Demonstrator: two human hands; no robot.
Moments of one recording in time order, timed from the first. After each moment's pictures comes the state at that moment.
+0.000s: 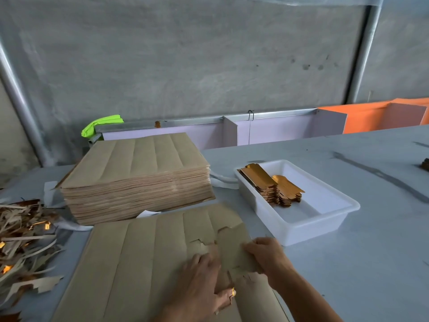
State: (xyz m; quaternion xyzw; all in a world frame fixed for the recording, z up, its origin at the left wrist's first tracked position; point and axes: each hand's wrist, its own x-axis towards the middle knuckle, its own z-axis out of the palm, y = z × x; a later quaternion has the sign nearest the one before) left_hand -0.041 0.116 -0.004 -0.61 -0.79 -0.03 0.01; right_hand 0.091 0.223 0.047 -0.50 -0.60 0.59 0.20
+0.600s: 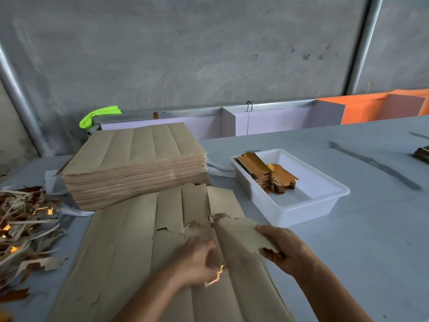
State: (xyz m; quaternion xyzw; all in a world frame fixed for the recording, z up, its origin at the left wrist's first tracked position) left_hand -0.044 0.110 0.022 -0.58 -0.79 -0.11 -0.15; right_hand 0.133 0.232 0.048 -0.44 -0.39 0.77 0.24
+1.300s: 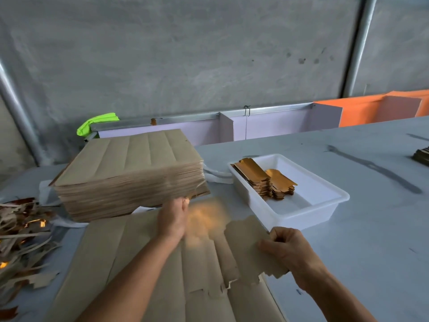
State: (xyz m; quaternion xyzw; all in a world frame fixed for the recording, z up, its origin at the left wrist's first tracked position) left_hand -0.101 0.174 0.060 -0.40 -0.86 -0.30 0.06; right_hand 0.152 0.224 0.070 -0.43 -0.64 0.58 0.25
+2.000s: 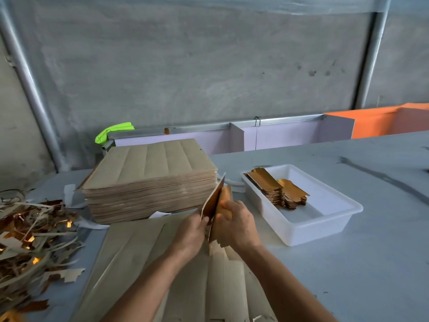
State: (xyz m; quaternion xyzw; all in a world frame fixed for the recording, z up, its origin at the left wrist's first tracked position) left_hand -0.066 0.119 0.083 -0.47 -0.73 -0.48 -0.12; right_hand 0.038 0.182 0.107 -0.37 -0.78 0.41 0.30
